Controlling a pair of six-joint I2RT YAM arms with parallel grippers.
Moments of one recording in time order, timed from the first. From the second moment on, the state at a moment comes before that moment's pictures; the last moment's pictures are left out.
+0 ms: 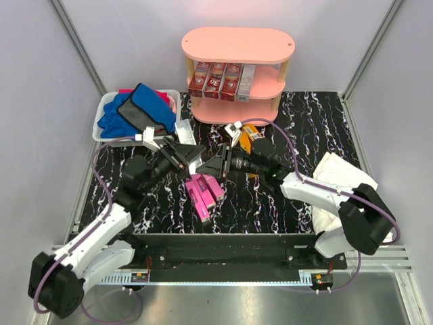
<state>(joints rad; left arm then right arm) -0.47 0.88 0.53 0.39 0.27 -1.17 0.77 1.45 0.84 0.59 -0.55 0.90</state>
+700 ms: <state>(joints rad) -0.45 0.72 0.49 0.37 0.29 -1.02 0.77 1.40 0.92 0.31 -0.84 0.66</state>
